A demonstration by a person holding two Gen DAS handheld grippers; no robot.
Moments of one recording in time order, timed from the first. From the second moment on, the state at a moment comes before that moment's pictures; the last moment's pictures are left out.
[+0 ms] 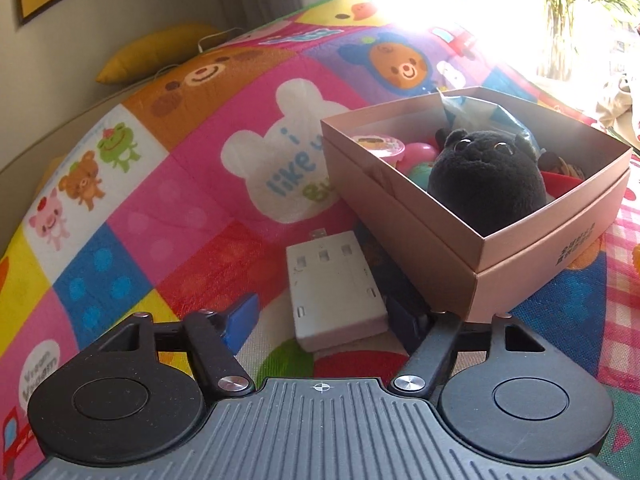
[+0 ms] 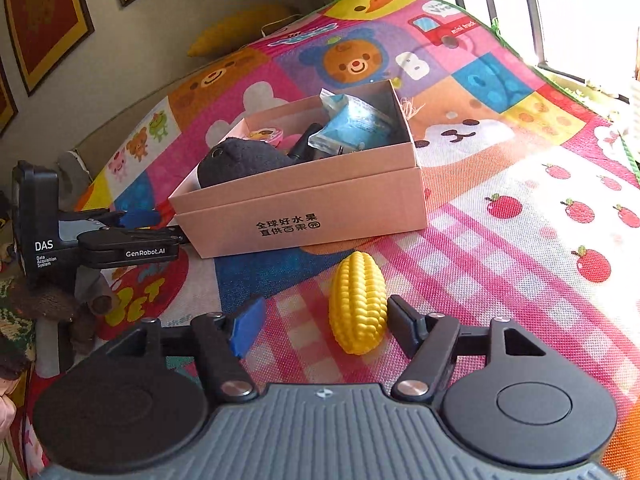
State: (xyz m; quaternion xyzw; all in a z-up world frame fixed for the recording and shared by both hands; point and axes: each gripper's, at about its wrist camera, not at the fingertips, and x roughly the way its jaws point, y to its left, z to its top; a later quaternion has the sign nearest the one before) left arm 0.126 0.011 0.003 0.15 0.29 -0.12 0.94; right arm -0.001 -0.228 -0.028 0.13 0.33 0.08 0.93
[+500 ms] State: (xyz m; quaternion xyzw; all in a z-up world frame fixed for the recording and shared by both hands) left arm 0.066 0.024 0.015 0.13 0.32 -0.13 0.93; right arm -0.005 -0.231 -0.029 0.14 0.32 0.06 0.94
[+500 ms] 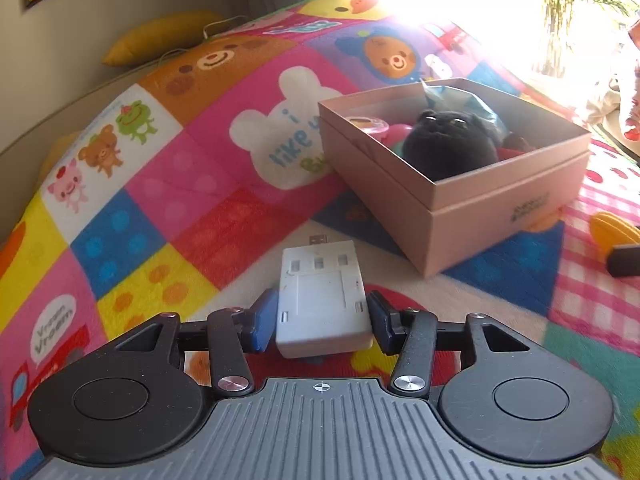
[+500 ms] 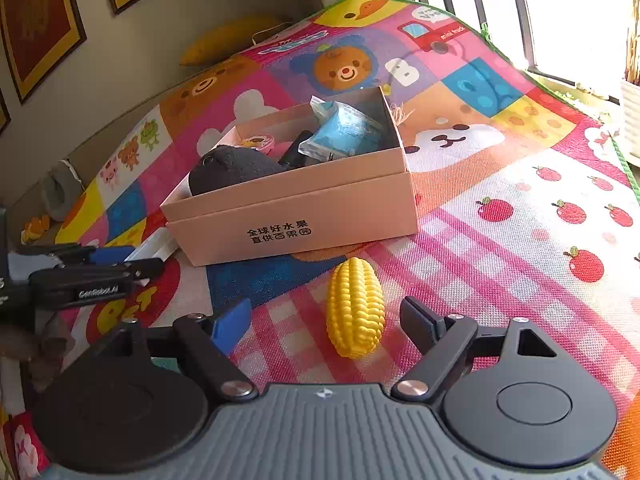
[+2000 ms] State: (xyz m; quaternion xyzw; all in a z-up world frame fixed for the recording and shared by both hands) left arm -0.016 0.012 -0.001 0.05 0.33 -0.07 0.94; right arm -0.052 -0.198 -0.012 -0.04 0.36 0.16 0.92
